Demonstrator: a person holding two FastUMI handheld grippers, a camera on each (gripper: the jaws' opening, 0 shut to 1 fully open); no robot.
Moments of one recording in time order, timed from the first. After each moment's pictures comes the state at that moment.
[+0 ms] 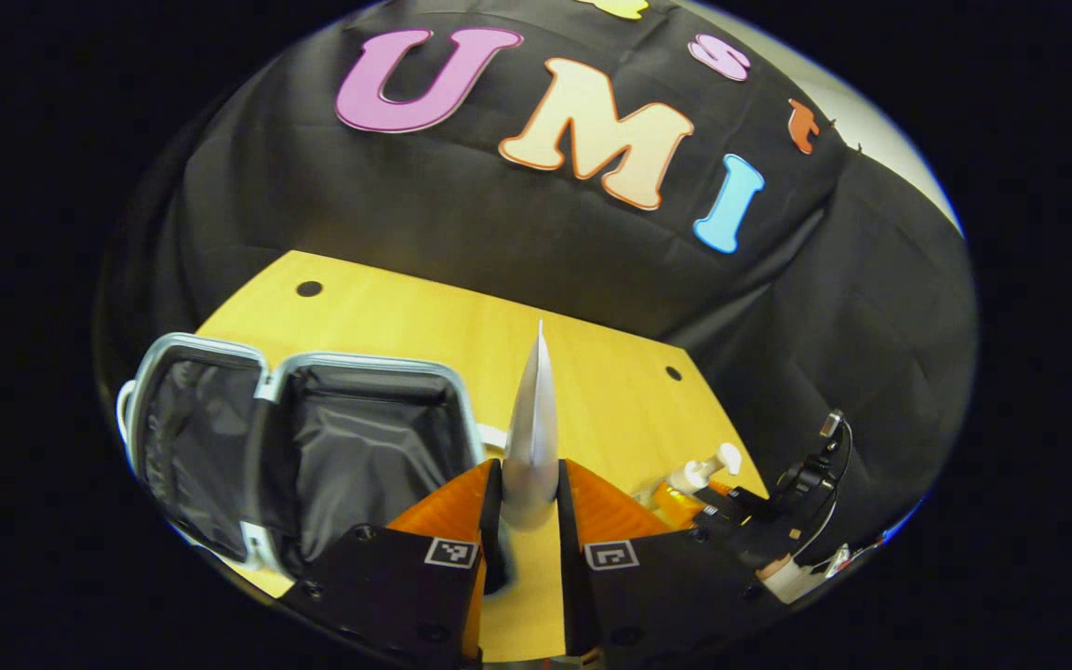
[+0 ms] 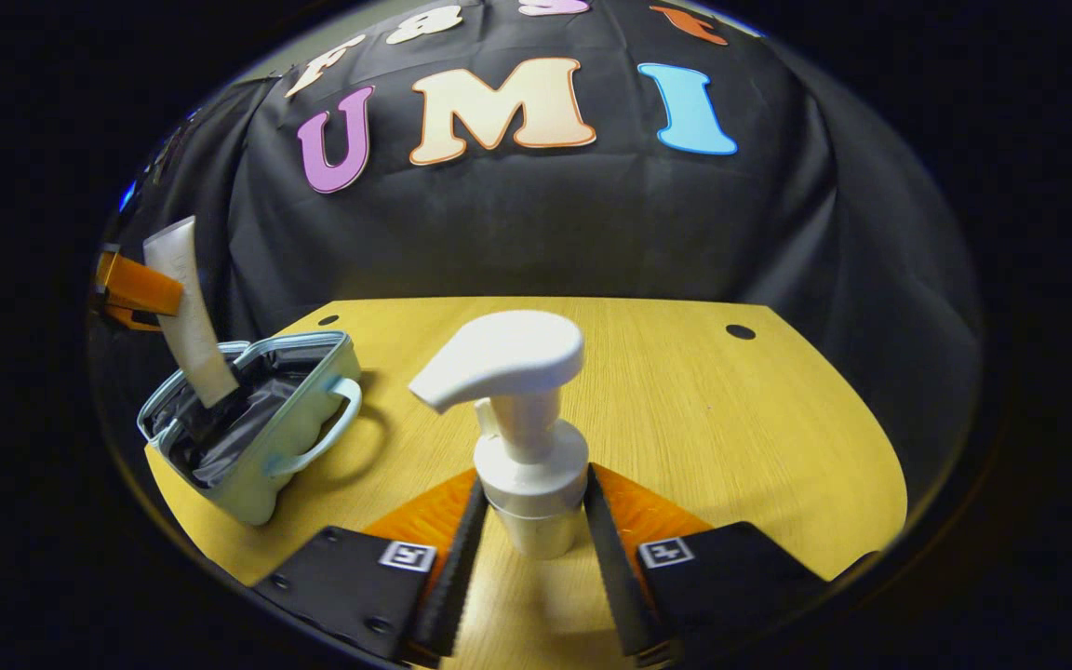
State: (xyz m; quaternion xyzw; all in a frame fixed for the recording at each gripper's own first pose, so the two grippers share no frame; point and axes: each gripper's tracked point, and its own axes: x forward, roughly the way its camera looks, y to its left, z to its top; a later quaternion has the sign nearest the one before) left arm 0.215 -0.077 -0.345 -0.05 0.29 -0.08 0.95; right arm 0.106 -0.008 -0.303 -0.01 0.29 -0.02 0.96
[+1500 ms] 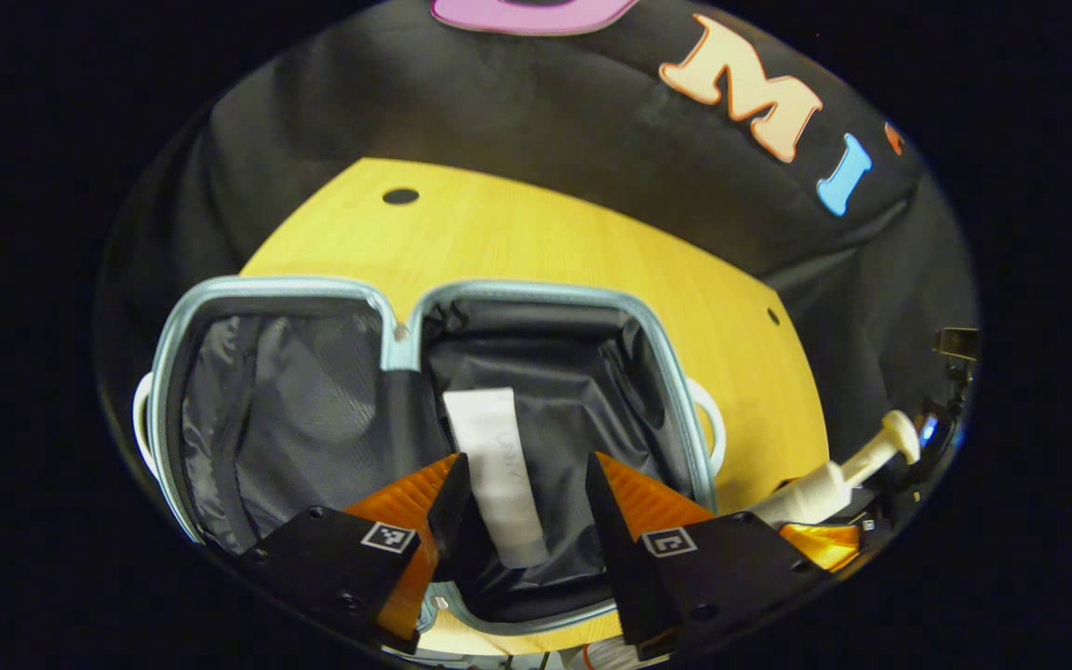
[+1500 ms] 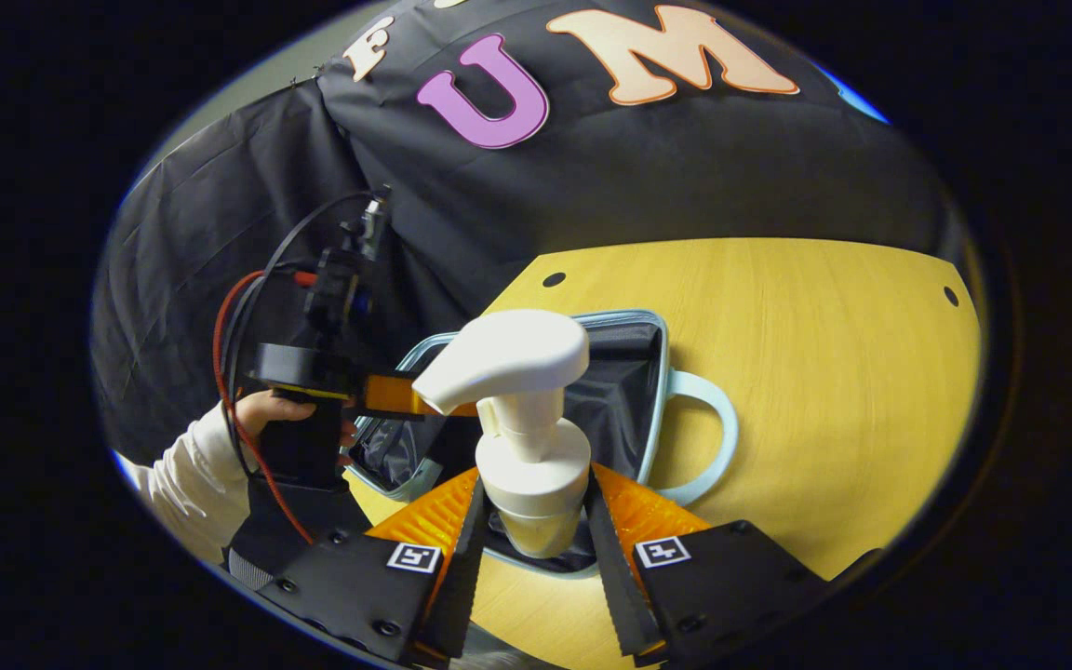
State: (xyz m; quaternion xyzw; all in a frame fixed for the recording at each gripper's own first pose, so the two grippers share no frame) left arm 0.251 0.076 -0.403 -0.07 0.41 -0.03 0.91; right arm 0.098 0.282 -0.258 0.12 0.42 0.23 0.87
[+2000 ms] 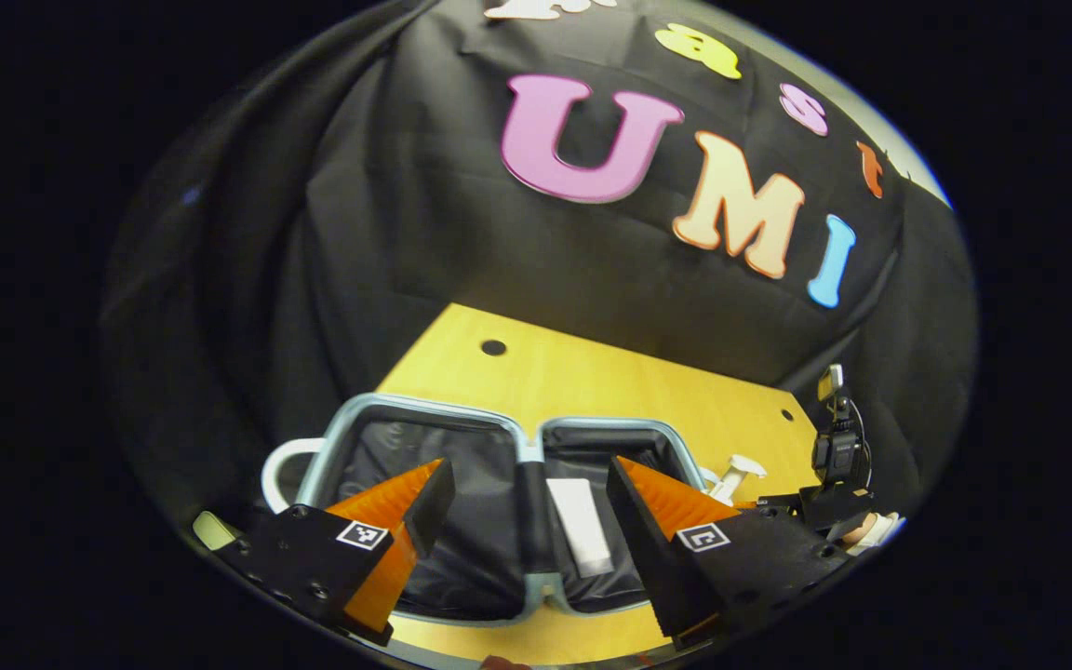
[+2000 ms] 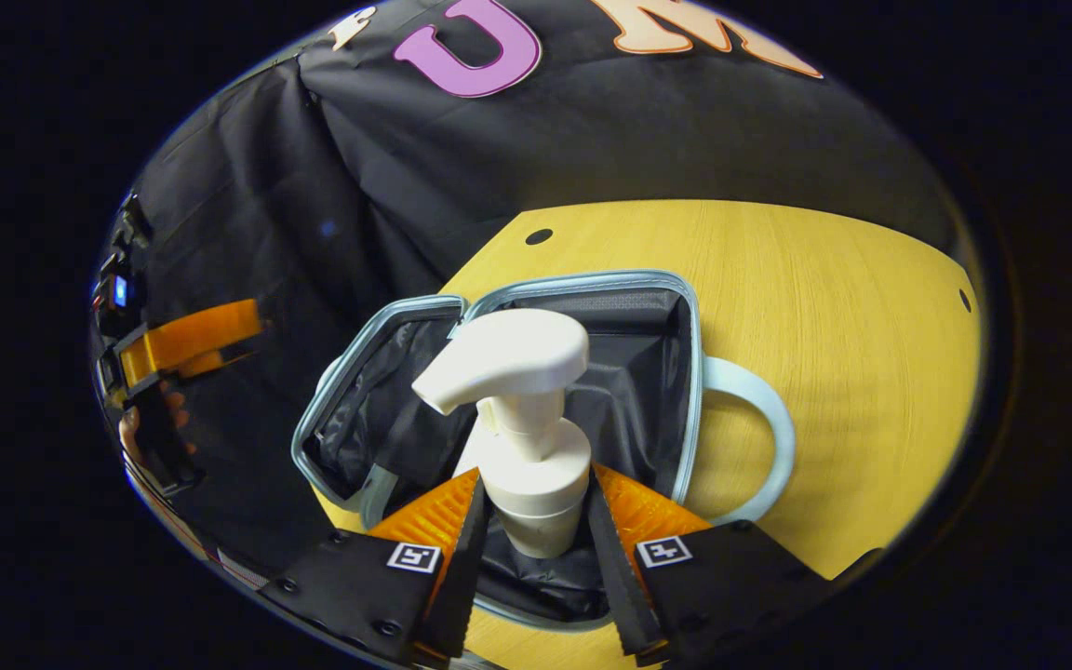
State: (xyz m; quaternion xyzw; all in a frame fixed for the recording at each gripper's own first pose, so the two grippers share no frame) left arm 0.181 0.167 -0.264 -0.04 0.19 0.06 0.98; right arm 0.128 0.309 -0.323 0.08 0.47 0.20 0.85
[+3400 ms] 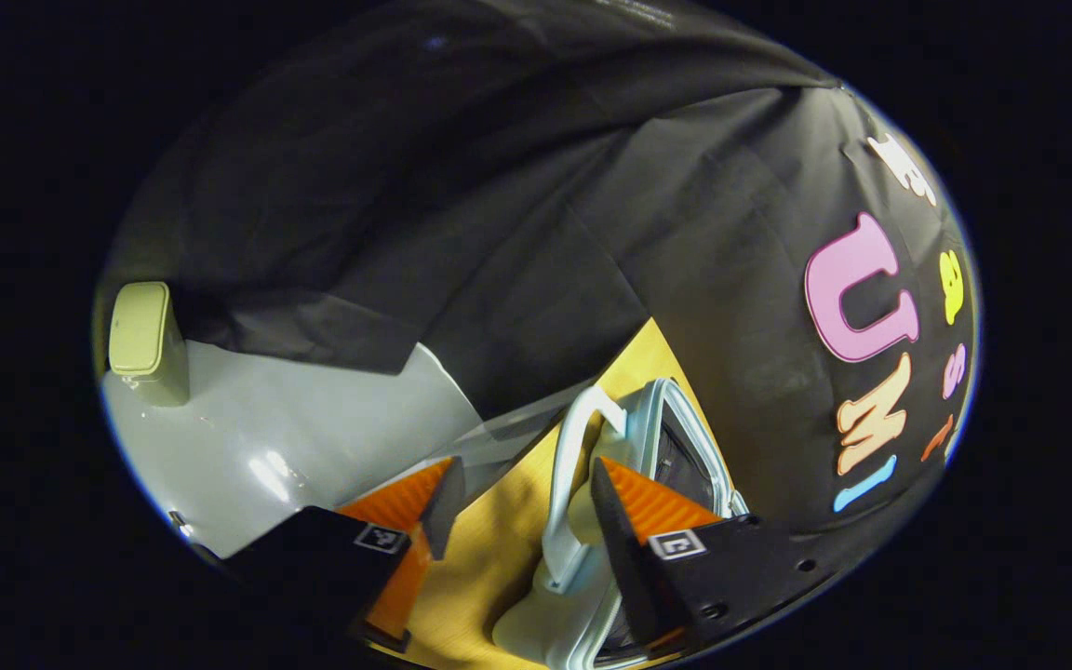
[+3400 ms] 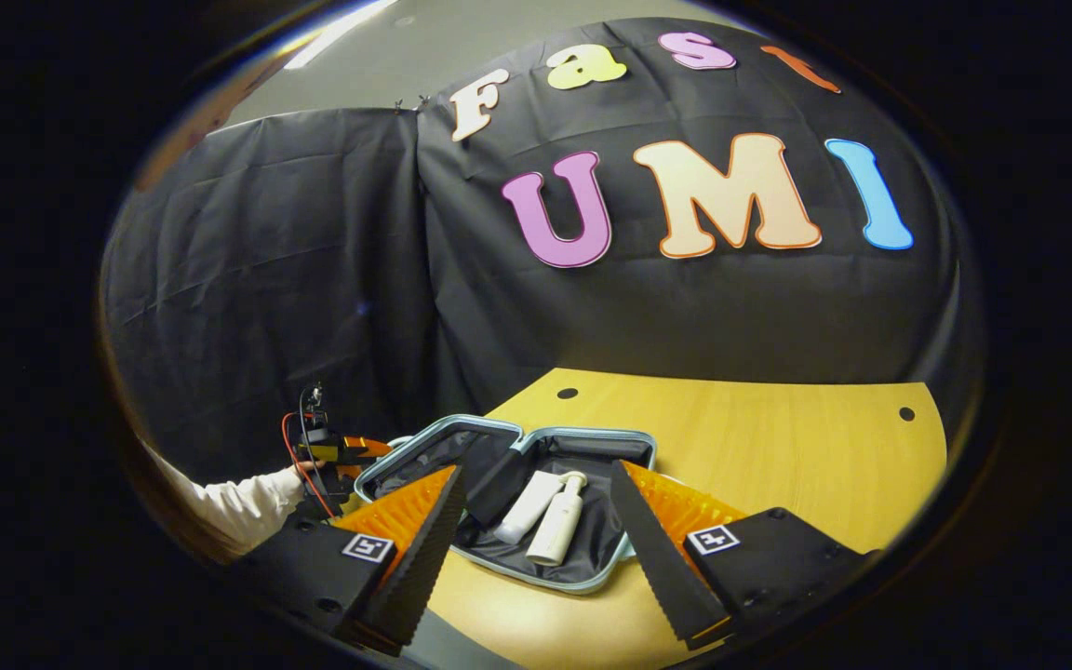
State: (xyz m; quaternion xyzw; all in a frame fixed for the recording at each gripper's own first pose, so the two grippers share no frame) left arm 0.149 0.425 -0.418 -0.37 0.17 0.18 0.89; right arm 0.050 0.269 -0.121 0.05 0.22 0.22 0.95
